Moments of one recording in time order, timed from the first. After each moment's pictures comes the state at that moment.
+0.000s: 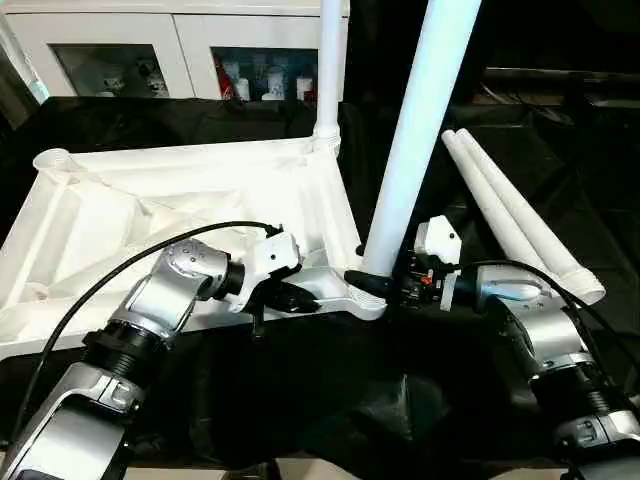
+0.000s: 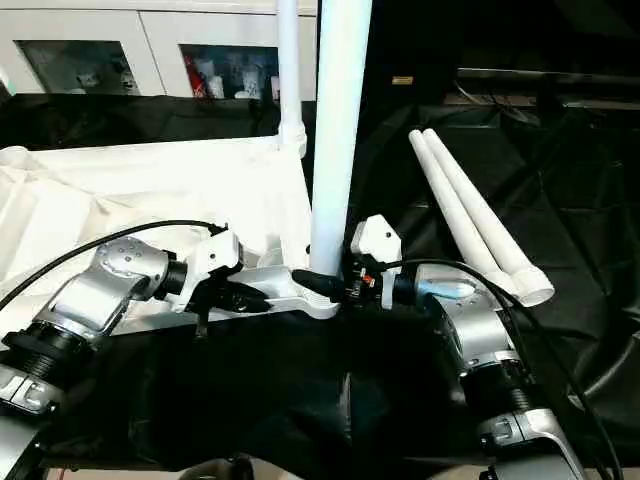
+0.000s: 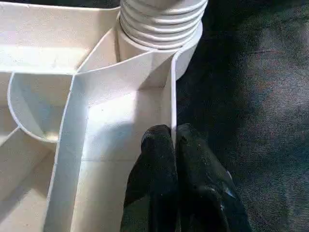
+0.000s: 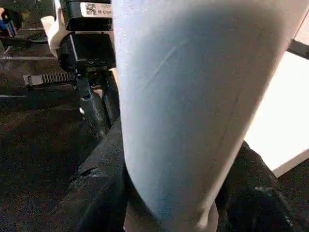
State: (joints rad) left arm -0.62 0.42 -0.34 0.45 -0.01 0.24 -1.26; right arm -0.46 -0.36 0.17 0.40 0.22 0.01 1.10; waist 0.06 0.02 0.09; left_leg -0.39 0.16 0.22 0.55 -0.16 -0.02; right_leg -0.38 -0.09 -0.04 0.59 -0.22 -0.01
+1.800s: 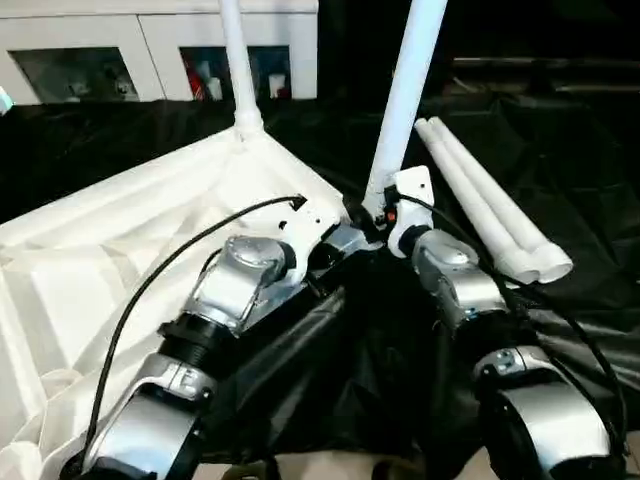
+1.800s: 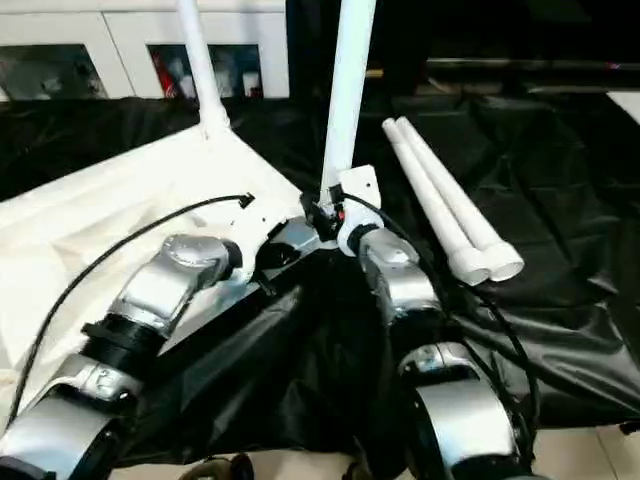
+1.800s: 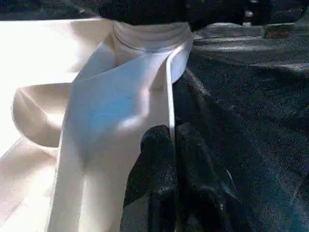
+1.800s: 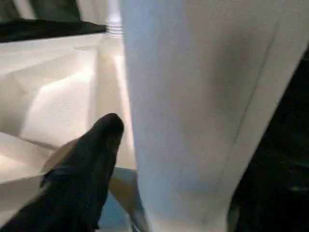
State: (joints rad) left arm -0.68 0.15 -0.24 0.45 0.08 0.51 -0.73; right arm -0.74 -0.08 0.00 0.82 0.11 0.01 0.42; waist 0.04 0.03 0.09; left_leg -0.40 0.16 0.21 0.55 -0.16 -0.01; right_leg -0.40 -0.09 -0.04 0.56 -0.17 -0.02
